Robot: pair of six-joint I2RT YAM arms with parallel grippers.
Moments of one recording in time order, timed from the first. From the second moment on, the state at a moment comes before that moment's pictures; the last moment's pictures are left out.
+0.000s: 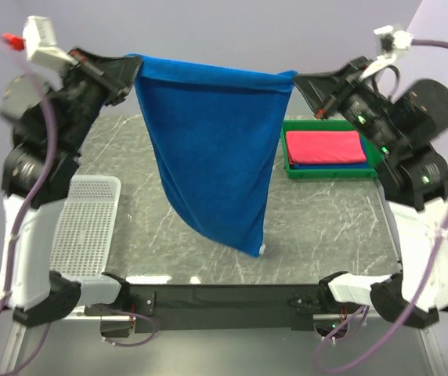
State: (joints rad) left arm -0.41 1.27 2.06 -0.55 -0.08 -0.72; right arm 0.37 1.25 2.00 -0.54 -0.31 0.35
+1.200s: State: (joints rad) left arm -0.12 1.20 1.08 -0.04 0.24 -0.85; right arm 0.22 1.33 1.24 -0.08 -0.56 0.35
